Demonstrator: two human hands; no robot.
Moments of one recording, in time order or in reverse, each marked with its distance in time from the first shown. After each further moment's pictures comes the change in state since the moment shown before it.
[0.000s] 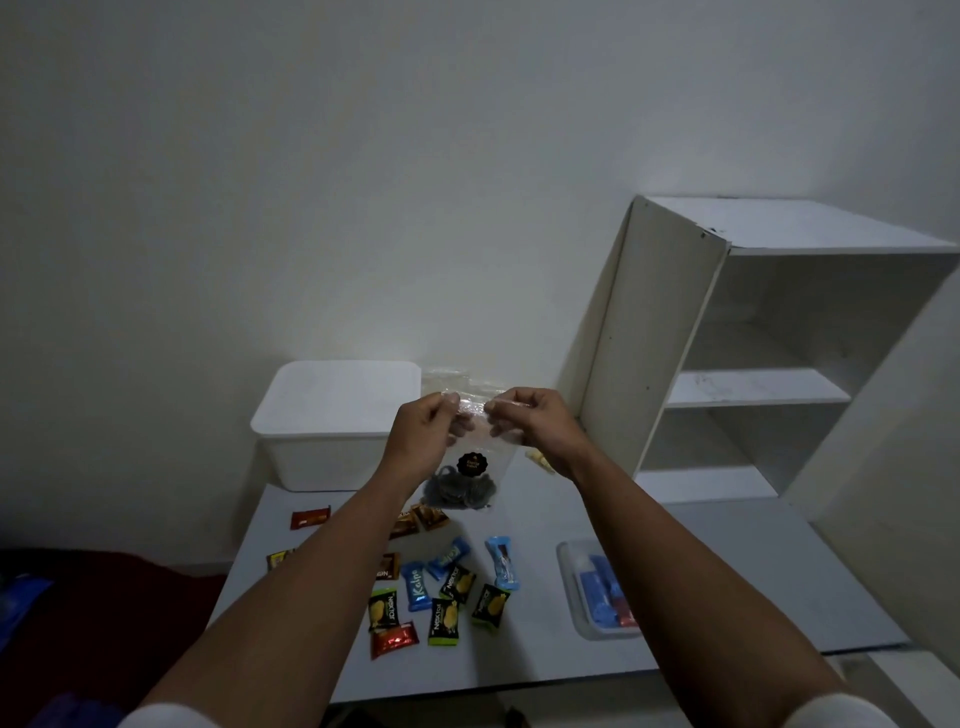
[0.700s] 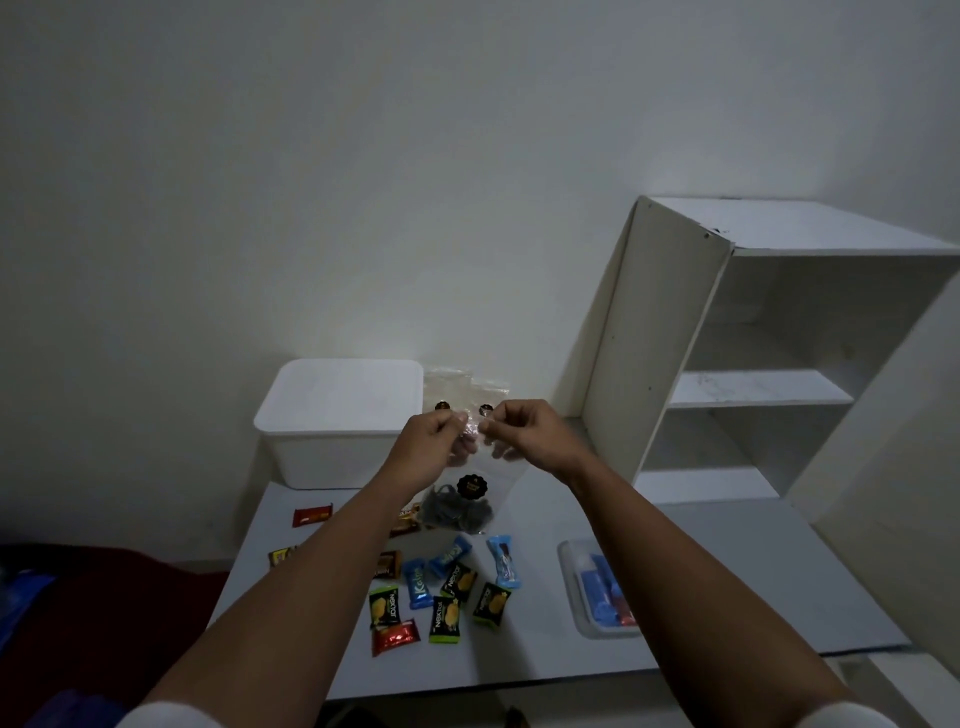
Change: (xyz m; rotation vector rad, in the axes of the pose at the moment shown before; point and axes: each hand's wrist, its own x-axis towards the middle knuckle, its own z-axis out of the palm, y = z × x) left_hand -0.007 -0.009 -0.004 0.012 -0.147 -0.100; right_hand -0.010 0.002 0.008 -0.258 -0.099 -0.040
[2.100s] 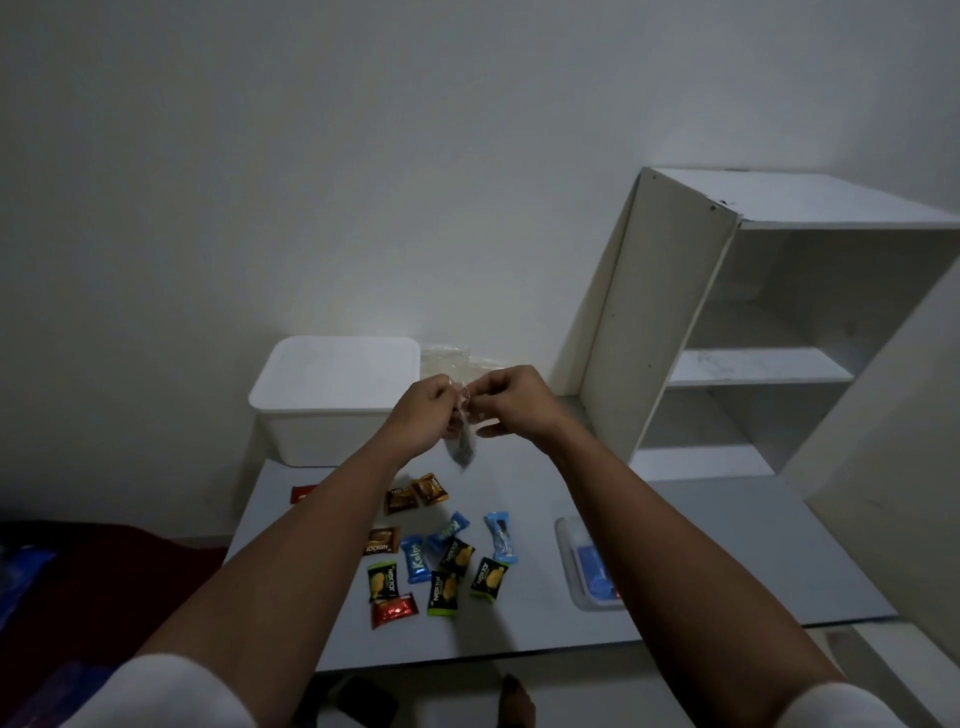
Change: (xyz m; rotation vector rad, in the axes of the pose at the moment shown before) left_hand 0.009 0.013 -0.006 0.121 -0.021 -0.070; right_hand 0.006 -0.024 0.014 0.092 0.041 0.131
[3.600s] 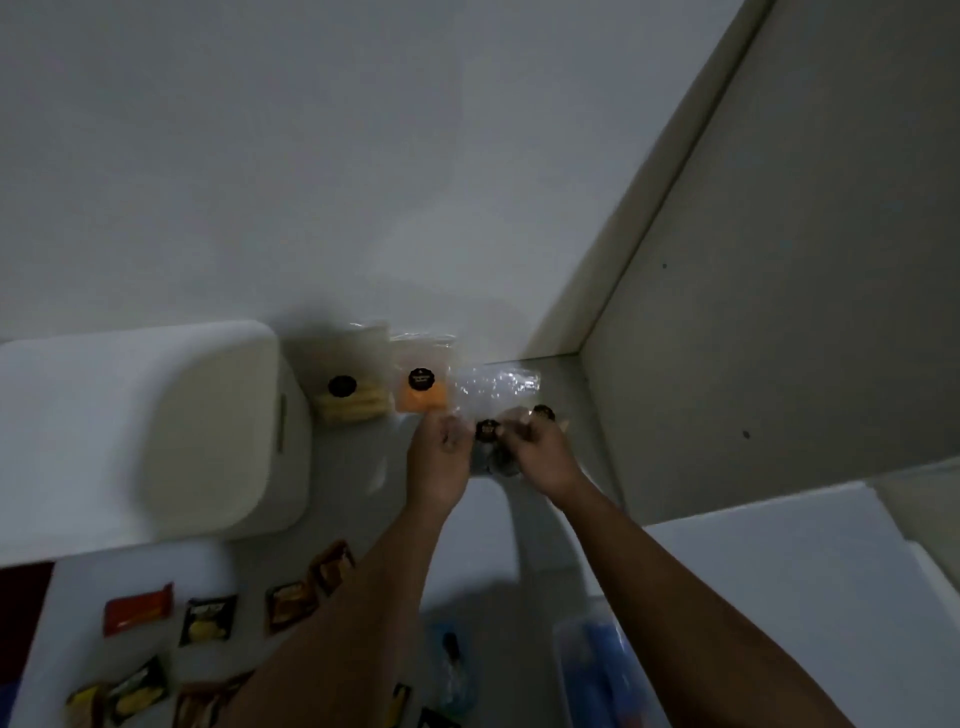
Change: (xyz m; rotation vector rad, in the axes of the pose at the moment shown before) left_hand 0.324 -0.183 0.182 0.020 0.098 -0.312; right_hand 0.272 0.287 -0.114 -0.011 0.159 0.358
